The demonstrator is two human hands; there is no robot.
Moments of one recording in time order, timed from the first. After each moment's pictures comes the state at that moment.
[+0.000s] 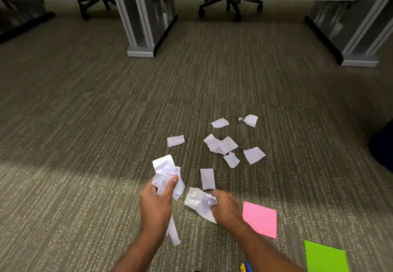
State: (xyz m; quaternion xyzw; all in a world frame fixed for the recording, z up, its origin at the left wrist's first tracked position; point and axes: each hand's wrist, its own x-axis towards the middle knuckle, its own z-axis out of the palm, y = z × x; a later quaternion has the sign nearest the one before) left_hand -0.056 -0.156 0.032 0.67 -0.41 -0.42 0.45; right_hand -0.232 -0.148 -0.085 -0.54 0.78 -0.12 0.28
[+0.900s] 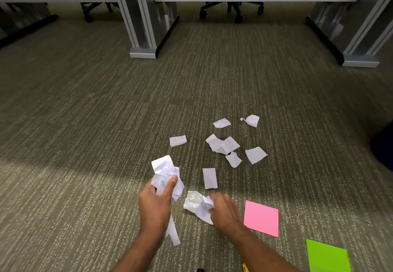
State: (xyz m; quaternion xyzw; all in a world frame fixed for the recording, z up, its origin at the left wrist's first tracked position) left_hand -0.047 -0.152 0.038 0.68 -0.40 -0.42 0.44; right_hand -0.217 -0.137 -0.075 -0.58 0.76 -0.09 0.27
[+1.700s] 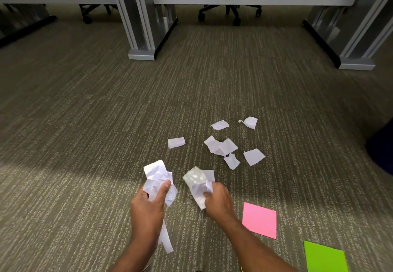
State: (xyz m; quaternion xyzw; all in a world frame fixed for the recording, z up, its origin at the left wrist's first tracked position) left_hand -0.035 -0.146 0.038 0.69 -0.40 -0.42 0.43; right_hand -0.206 -0.164 -0.064 -0.47 0.80 -0.23 0.29
